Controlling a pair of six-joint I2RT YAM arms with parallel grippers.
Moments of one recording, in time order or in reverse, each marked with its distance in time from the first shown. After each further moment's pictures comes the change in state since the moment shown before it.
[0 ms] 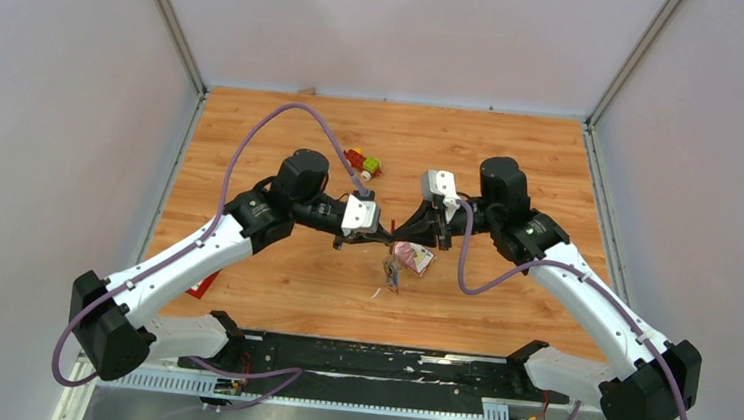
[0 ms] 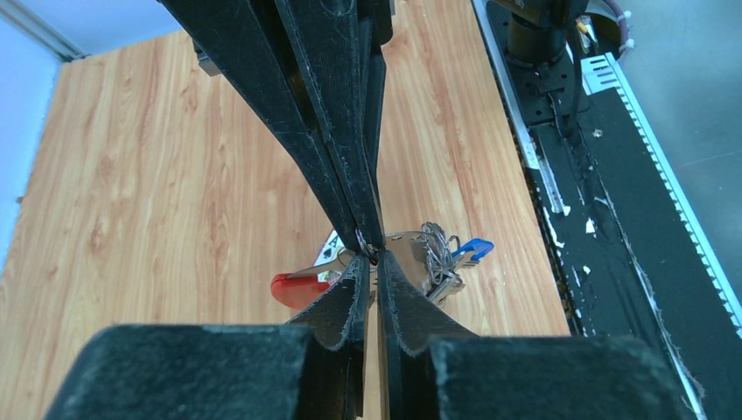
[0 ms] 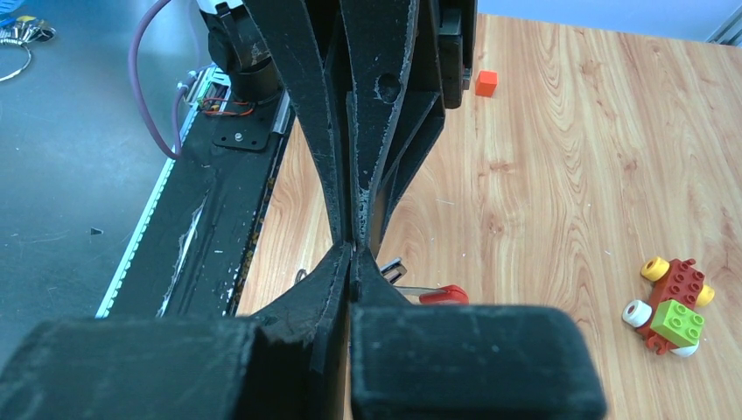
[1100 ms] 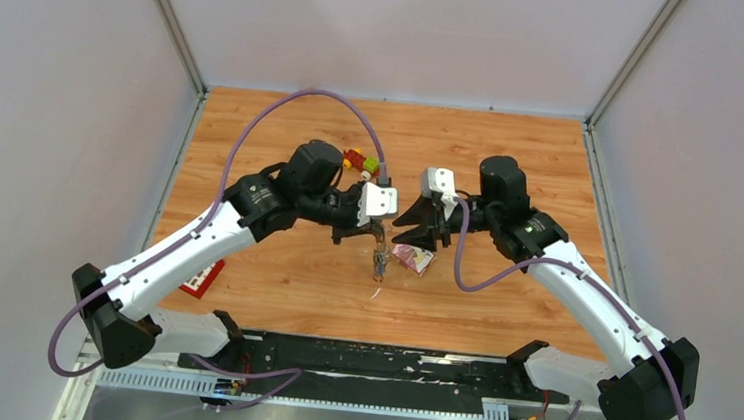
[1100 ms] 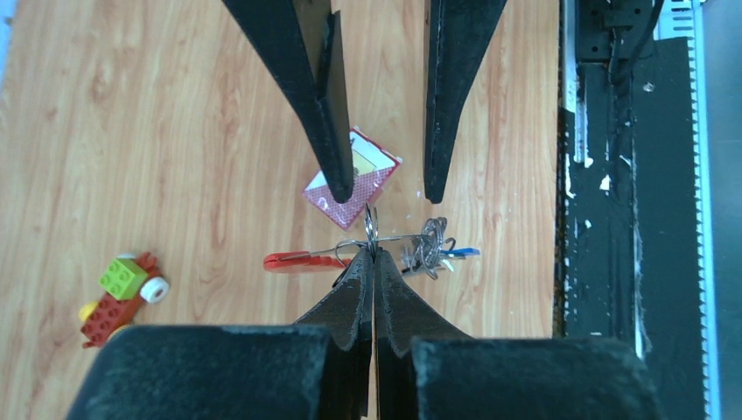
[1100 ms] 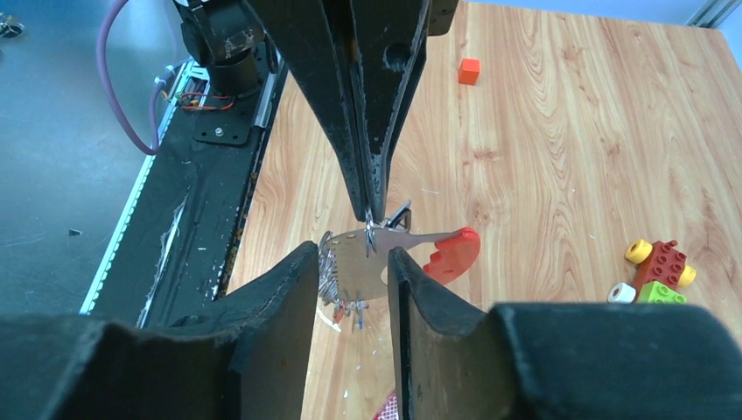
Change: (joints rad) left arm -0.063 0.048 0.220 -0.338 -0.329 -0.061; right arm -0.008 0.011 0.000 0.002 0.034 -0.013
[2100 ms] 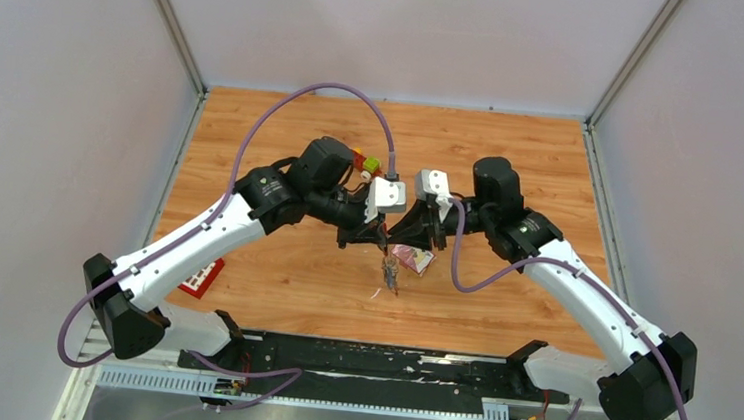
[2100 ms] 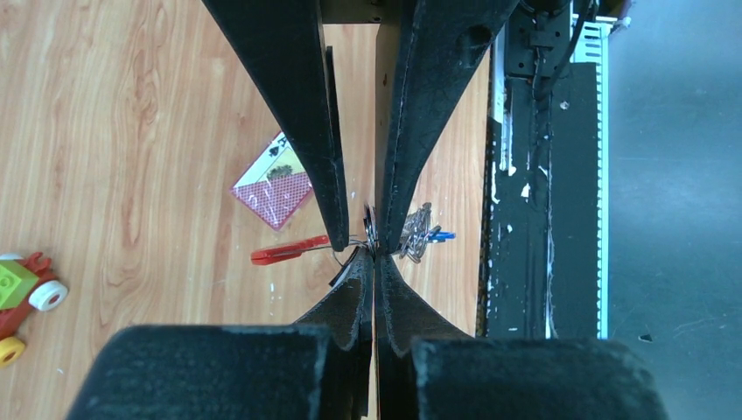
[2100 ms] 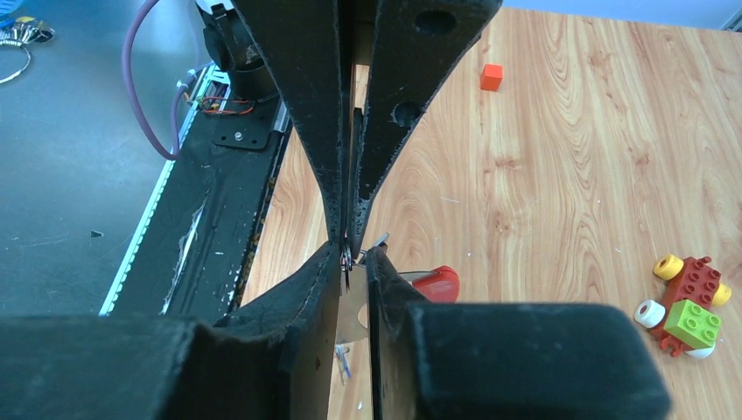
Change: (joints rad) left arm -0.021 0.082 0.090 -0.105 0.066 -0.136; right arm 0.034 0.013 0.000 0.014 -0.011 0.029
